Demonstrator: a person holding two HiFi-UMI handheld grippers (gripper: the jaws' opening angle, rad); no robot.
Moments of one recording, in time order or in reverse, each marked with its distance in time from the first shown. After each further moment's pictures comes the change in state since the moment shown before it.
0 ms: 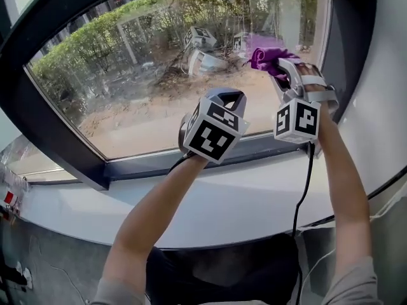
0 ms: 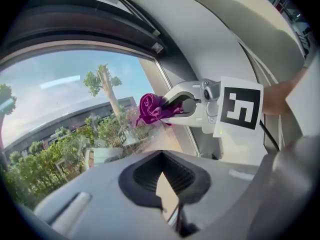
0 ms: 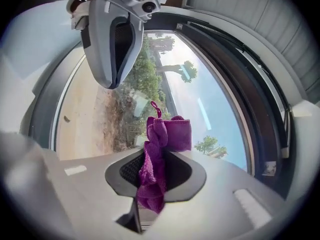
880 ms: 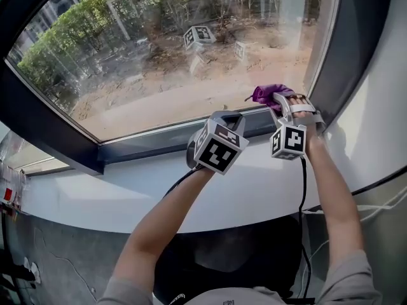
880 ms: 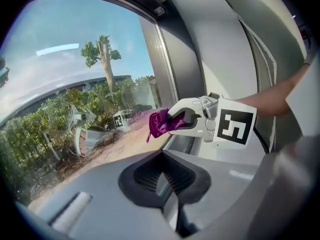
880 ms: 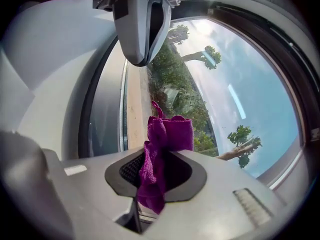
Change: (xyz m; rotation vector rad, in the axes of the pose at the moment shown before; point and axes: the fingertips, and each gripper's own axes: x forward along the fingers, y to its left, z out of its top) left arm 0.031 -0.079 -0.134 -0.161 0.193 -0.132; right arm -0.024 0.217 -0.047 0.008 0.079 0.347
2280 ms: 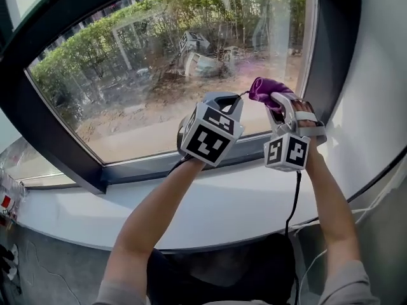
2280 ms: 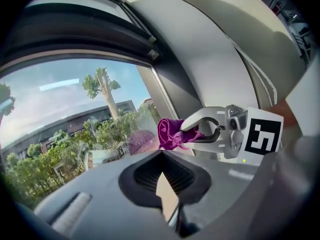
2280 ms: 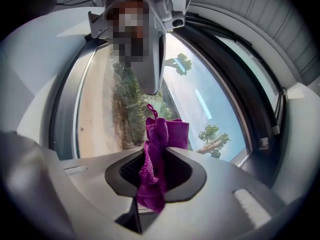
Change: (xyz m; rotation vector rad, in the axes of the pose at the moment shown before) left arm -0.075 0.036 0.139 0.168 -0.229 0.104; right arm -0.081 -0.138 0.037 0.139 -0.044 -0.311
